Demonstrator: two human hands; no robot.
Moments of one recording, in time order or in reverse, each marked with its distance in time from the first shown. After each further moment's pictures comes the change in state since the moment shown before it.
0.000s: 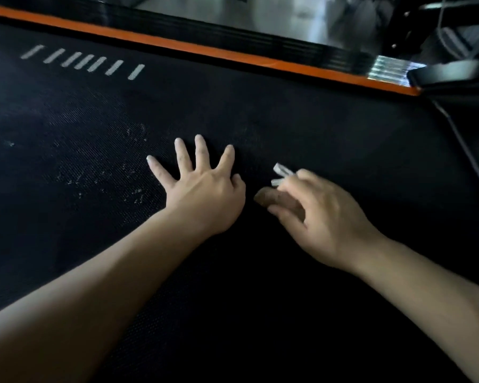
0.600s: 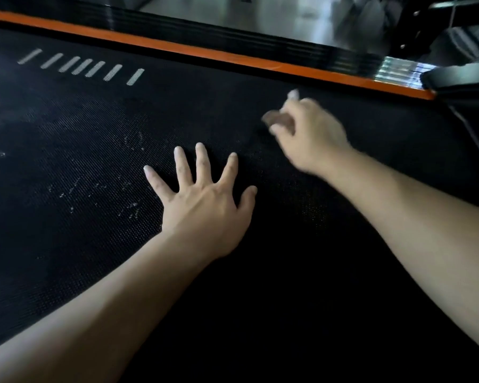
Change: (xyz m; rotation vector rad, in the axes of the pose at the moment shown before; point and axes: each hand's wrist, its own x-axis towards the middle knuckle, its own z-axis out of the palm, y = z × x) left_hand -0.003 0.001 0.004 0.059 0.033 0.021; right_hand 0.131 0.069 0.014 -0.100 0.100 0.242
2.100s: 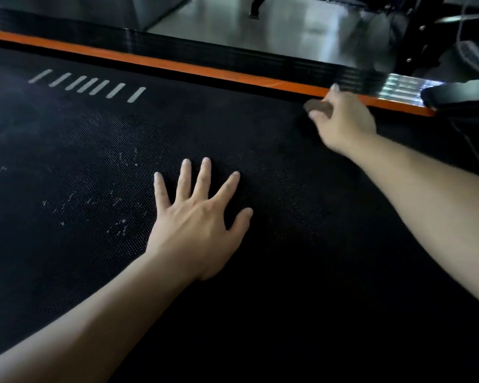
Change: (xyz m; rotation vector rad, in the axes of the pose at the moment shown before) left_hand 0.002 -0.003 0.004 0.019 0.030 0.097; right_hand 0.063 0.090 -0.010 -0.033 0.046 0.209
